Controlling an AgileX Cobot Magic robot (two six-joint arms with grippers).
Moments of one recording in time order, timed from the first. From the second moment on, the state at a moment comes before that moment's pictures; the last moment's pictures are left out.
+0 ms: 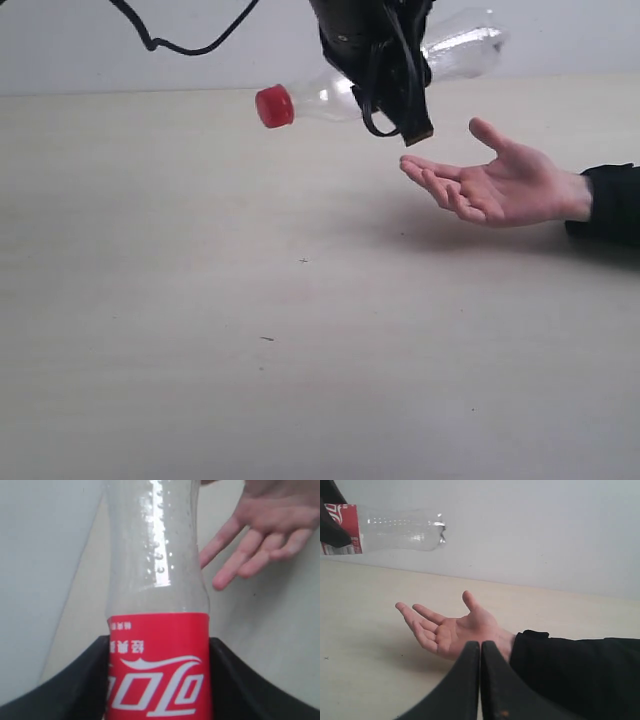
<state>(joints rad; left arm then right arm) -0.83 1.98 -1.84 0.48 0.95 0.14 0.43 0.00 -0.16 -0.56 0.48 0.49</state>
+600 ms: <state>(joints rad) -0.84 2.04 -1.84 0.36 0.73 1.01 0.43 0.00 -0.16 -0.56 0.48 0.49</state>
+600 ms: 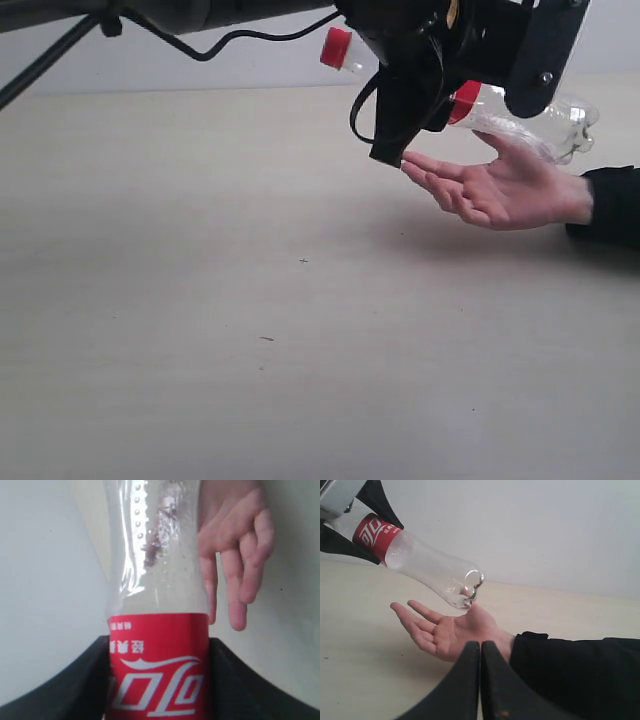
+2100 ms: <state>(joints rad) -0.84 2.22 -1.84 0.18 0.55 1.60 0.43 0.00 -0.16 -0.56 0.48 0.49</state>
